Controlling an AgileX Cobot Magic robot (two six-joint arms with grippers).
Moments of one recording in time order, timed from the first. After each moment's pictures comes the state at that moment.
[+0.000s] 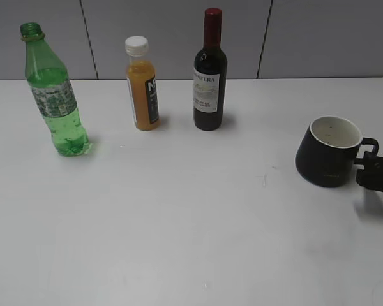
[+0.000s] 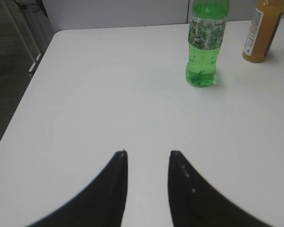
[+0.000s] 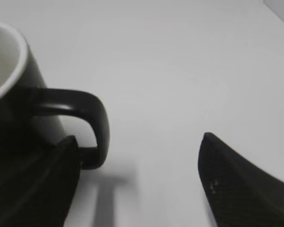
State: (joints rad) left arm -0.06 -0.01 -0.50 -0.01 1.05 0.03; right arm 0.02 1.98 -0.33 0.18 -1.21 -0.09
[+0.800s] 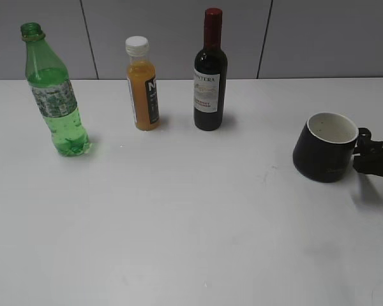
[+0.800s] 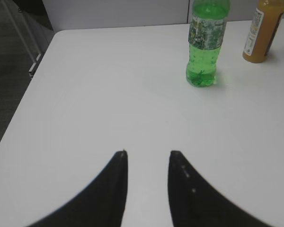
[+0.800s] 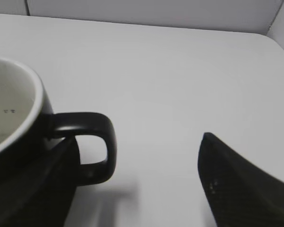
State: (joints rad) left arm -0.06 -0.01 -0.50 -0.01 1.05 0.03; right arm -0.04 2.00 -0.42 0.03 -1.21 -0.12
